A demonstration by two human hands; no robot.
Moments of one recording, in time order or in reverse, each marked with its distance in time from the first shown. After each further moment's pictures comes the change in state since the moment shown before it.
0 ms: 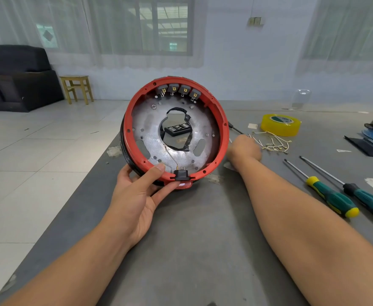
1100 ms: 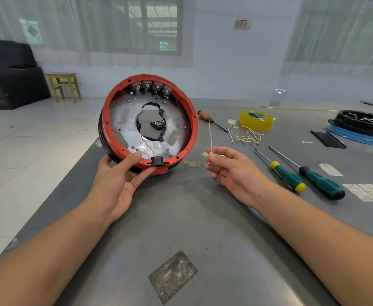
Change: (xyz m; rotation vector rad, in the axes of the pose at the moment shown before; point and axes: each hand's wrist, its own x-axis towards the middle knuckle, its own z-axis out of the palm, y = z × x) left_hand -0.018 0.008 0.002 0.025 0.080 0.015; right_hand -0.148 0.076 -0.083 1.355 -0.685 -0.022
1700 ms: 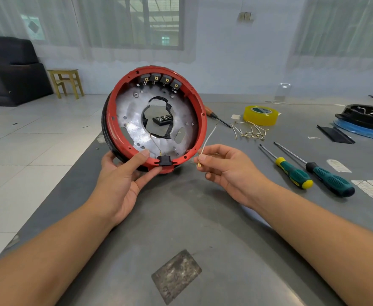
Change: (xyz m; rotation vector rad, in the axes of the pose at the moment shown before) left_hand -0.006 -0.007 -0.002 0.047 -0.079 0.044; right_hand -0.008 0.003 0.020 -0.060 -0.110 -0.041
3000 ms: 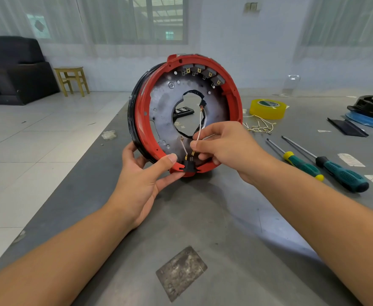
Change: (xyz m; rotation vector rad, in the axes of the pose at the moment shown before) left_hand -0.015 -0.019 0.016 0.110 -0.110 0.040; right_hand 0.009 -0.036 0.029 -0.551 0.103 -0.124
